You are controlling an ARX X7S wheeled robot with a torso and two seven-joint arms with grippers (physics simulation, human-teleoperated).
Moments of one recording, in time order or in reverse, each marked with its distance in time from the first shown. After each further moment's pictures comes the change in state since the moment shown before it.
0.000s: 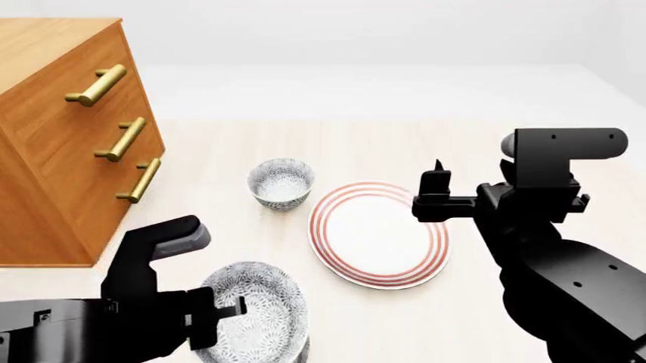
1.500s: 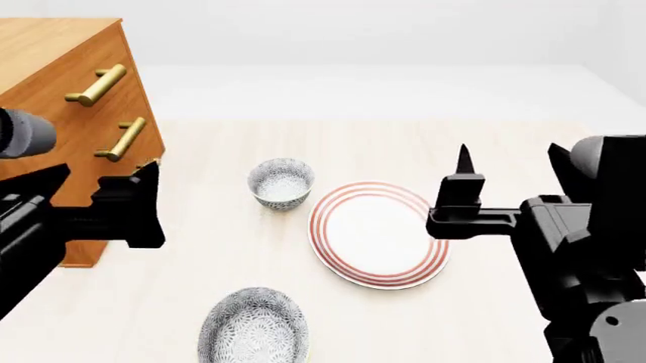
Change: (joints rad) left arm -0.088 -0.209 -0.475 0.386 0.240 -0.032 0.155; right arm 0.094 0.274 -0.028 -0.208 1.069 -0.172 0.944
